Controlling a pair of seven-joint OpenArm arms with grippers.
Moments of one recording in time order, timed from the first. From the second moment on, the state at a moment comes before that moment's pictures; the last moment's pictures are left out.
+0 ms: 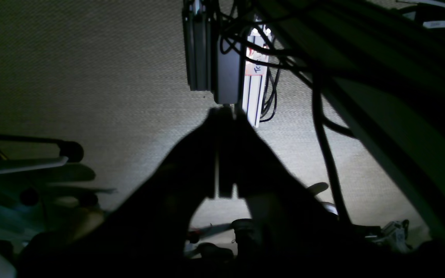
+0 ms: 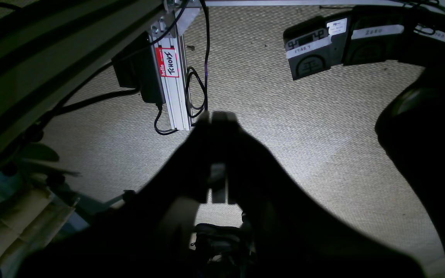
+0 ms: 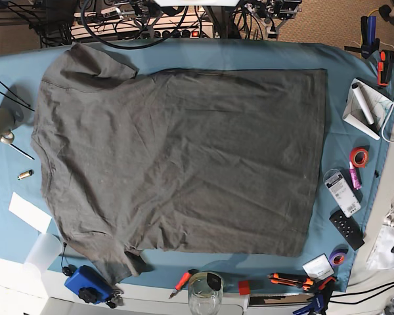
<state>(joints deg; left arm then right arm) 8.1 1.4 -4.7 20.8 1.7 -6.1 13.0 -6.6 4.7 3.4 15.9 -1.6 11.1 -12.8</state>
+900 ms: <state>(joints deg) 35.1 -12.0 -4.6 53.1 -14.4 -13.5 16.4 -37.5 17.3 3.5 57.4 8.4 11.3 -18.4</state>
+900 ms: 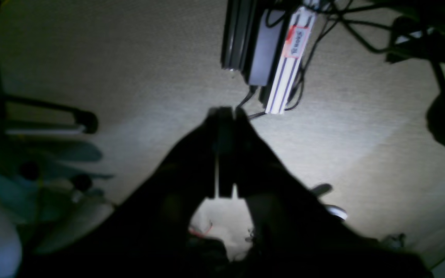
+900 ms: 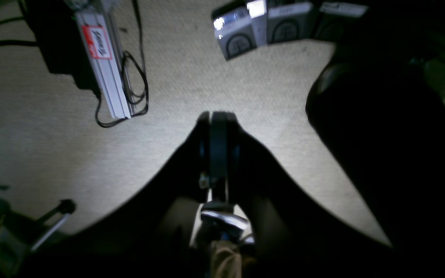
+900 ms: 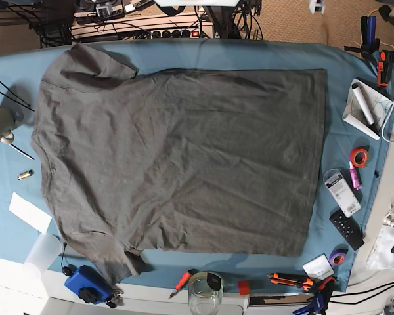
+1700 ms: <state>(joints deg) 65.5 -13.1 -16.0 117.6 -14.4 -13.6 23.2 -64.2 18.0 19.0 117.7 9.0 10.7 -24.4</state>
